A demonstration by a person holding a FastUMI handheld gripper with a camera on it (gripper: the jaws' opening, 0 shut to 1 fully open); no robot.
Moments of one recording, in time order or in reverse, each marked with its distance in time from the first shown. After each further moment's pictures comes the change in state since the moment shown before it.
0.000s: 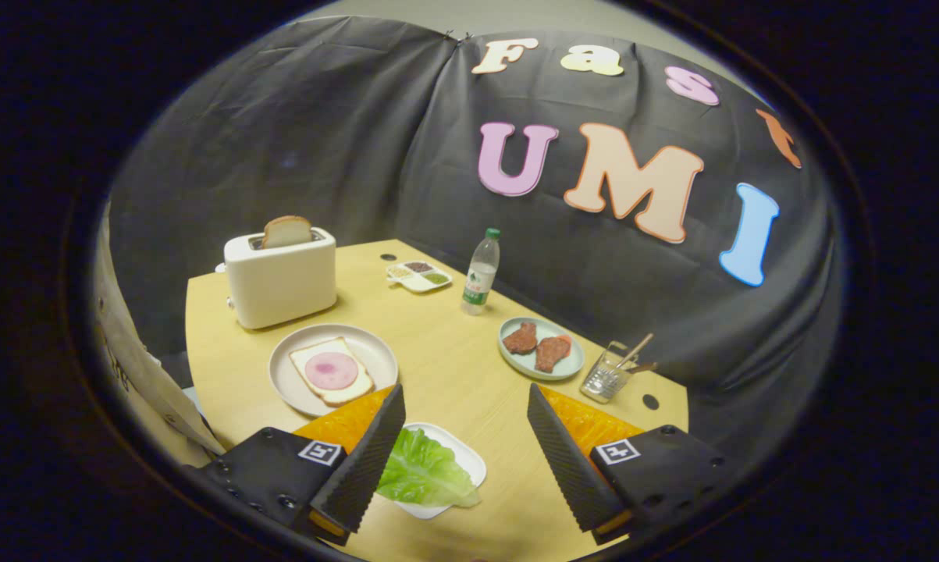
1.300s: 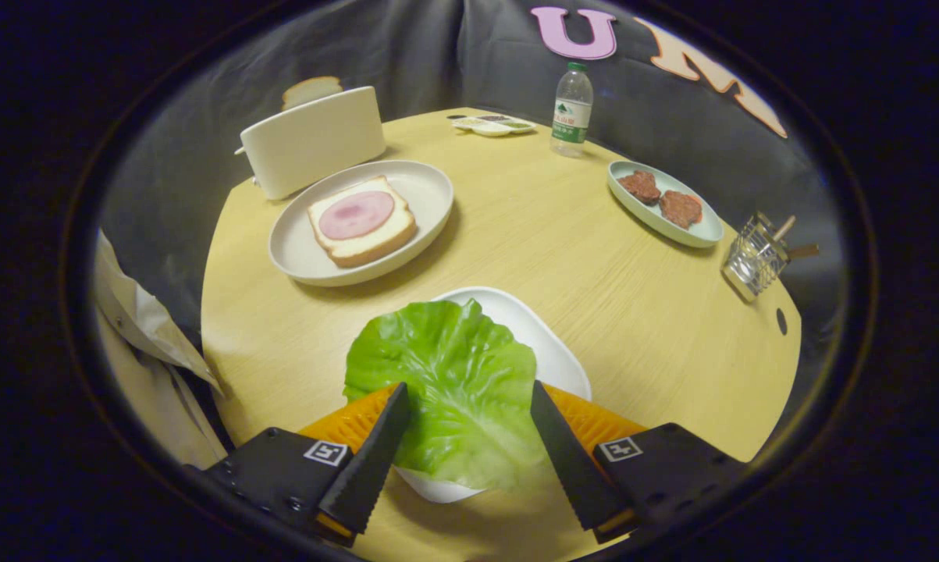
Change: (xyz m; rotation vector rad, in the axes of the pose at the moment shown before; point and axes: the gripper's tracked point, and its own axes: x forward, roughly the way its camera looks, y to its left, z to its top) arm 0.072 0.045 -0.166 0.013 0.430 0.318
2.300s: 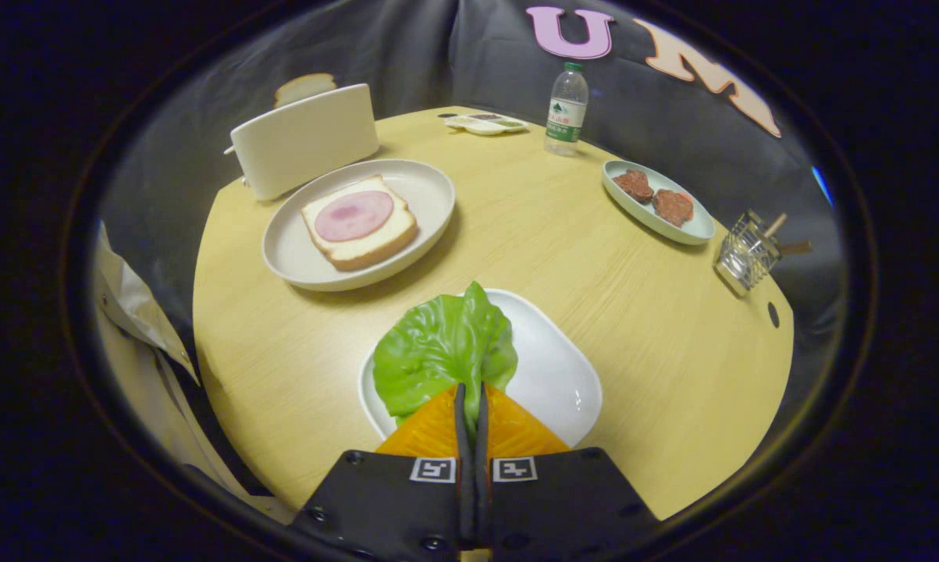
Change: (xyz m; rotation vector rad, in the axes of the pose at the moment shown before) arm -0.001 0.010 0.003 0.017 0.017 -0.068
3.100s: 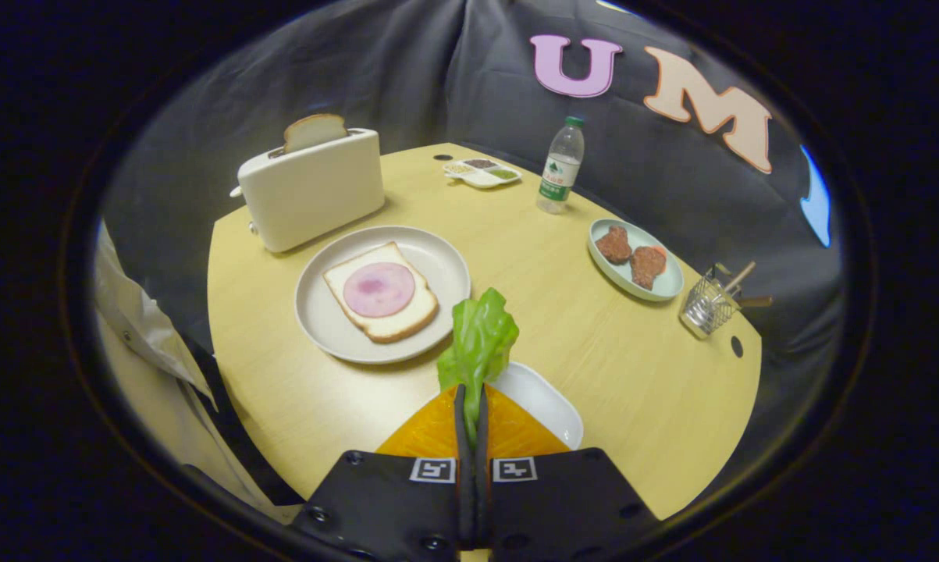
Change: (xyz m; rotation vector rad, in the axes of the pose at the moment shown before) arm -0.049 0.041 0.080 -0.018 -0.121 -0.076
